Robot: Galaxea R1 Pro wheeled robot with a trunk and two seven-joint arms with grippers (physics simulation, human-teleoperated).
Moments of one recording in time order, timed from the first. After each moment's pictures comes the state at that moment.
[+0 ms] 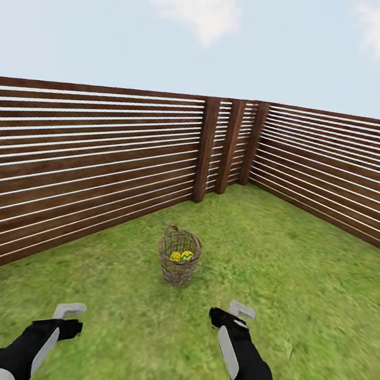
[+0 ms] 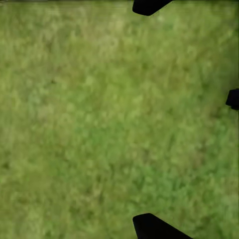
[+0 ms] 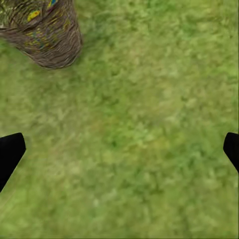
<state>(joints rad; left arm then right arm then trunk) -0.48 0.11 0.19 -0.60 0.00 0.42 0.05 -0.51 0.17 -0.02 -0.75 -0.21 0.32 -0.35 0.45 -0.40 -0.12</state>
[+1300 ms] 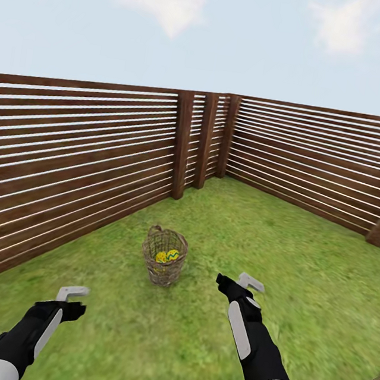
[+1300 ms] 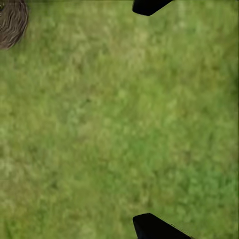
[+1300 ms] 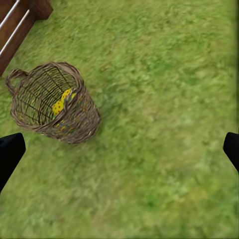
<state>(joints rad) -0.49 0.11 0.18 -0.78 -0.01 0.55 0.05 -0.52 0.16 -0.02 -1.01 -0.34 0.33 -0.34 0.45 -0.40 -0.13</state>
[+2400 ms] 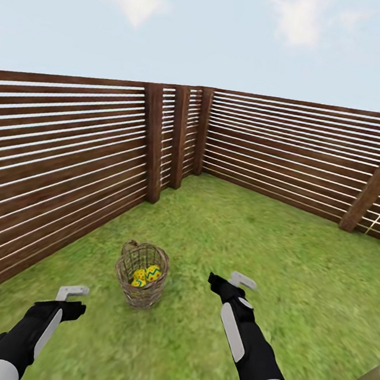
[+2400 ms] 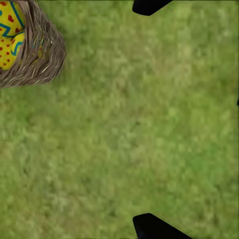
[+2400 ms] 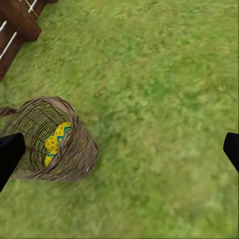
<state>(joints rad) -0.49 0.11 0.18 -0.78 -0.01 0.55 0.05 -0.53 0.16 0.06 -0.98 -0.34 0.29 -0.32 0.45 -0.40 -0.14</state>
